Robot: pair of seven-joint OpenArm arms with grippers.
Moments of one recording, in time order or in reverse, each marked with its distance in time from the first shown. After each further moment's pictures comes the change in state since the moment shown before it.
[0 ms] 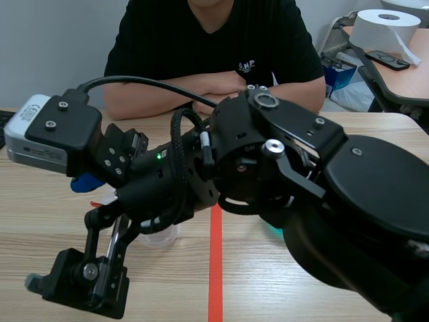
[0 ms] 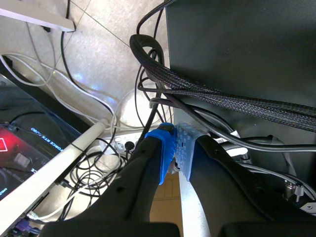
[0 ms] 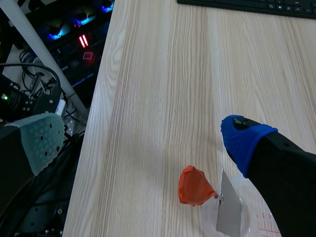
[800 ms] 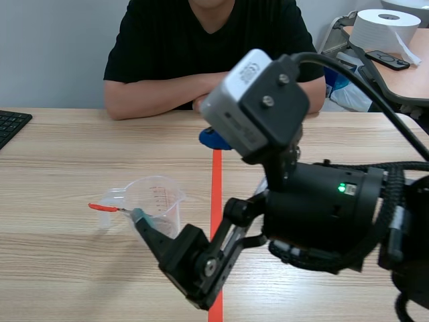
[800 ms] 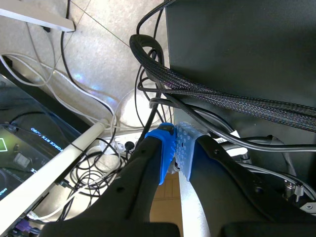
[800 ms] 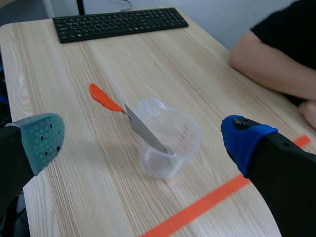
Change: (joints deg) left arm 0.0 0.0 0.0 0.0 0.0 0.0 0.0; right arm -34.4 16.9 24.8 23.1 -13.9 -18.8 24.9
